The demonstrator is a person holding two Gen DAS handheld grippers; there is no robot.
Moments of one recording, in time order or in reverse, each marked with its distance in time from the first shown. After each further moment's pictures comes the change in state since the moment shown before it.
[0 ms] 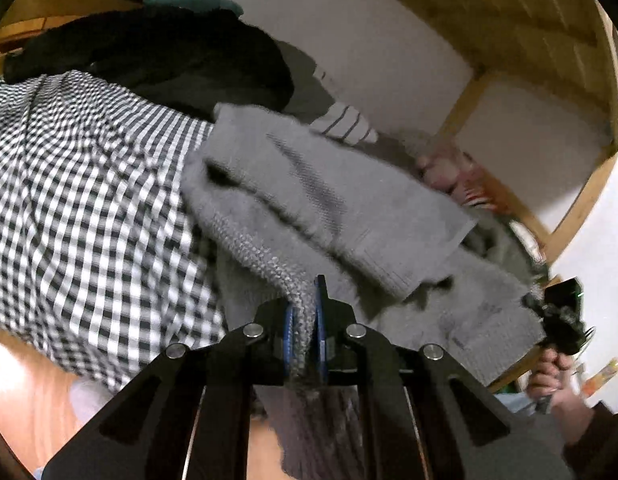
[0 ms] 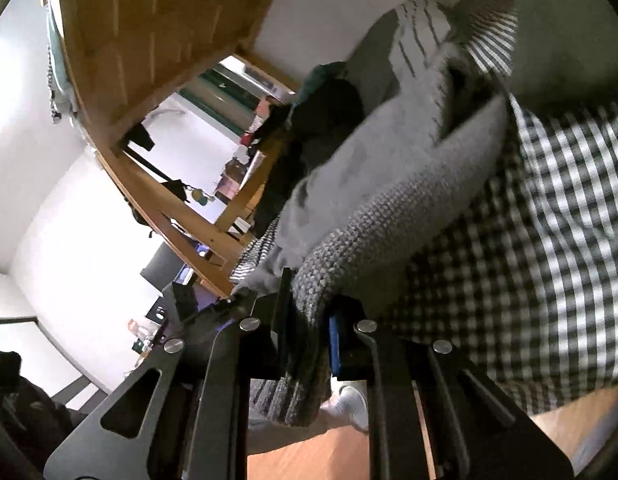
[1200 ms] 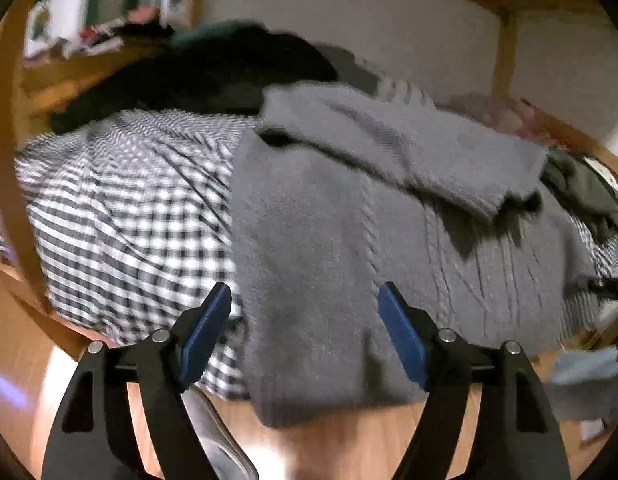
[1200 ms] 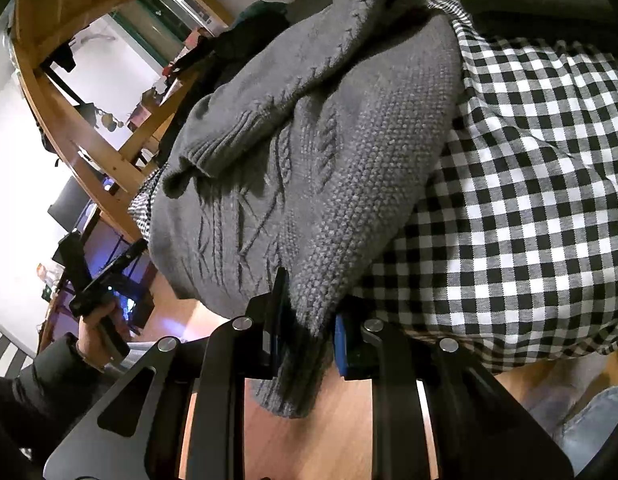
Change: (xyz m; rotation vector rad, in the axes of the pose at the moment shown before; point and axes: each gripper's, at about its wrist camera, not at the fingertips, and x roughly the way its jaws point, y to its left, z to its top) left arm -0.005 -0.004 -0.082 0.224 0.011 0.392; right arm 0.030 -0.031 -0.049 -0.107 0.204 -0.380
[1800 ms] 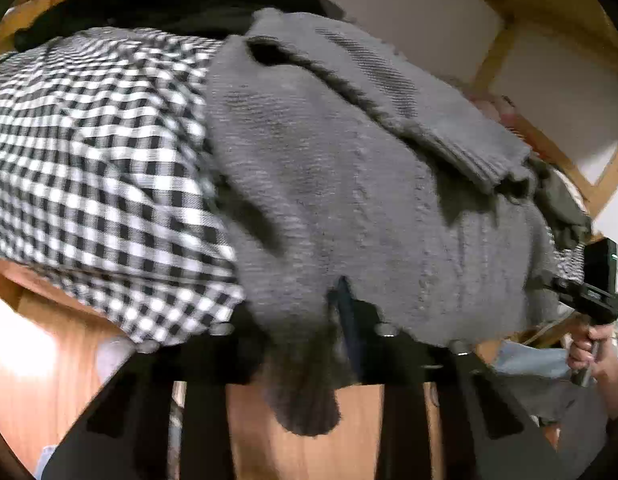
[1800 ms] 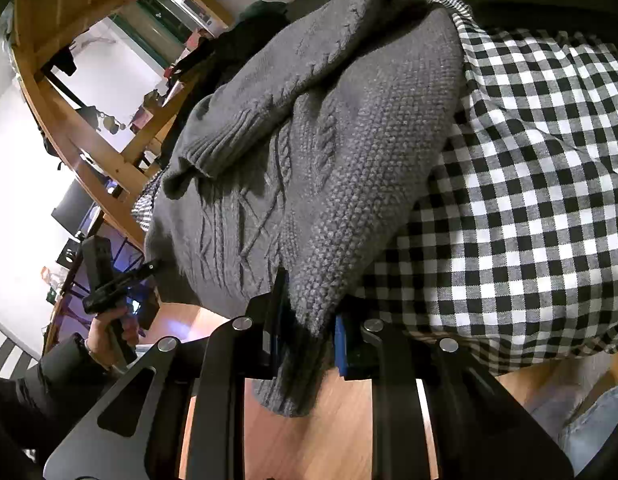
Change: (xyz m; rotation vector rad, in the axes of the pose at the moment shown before) left arm 0.035 0.013 -0.018 -0.150 0.163 -0.194; right arm 0.007 0.002 0.002 0.014 -0.001 0.015
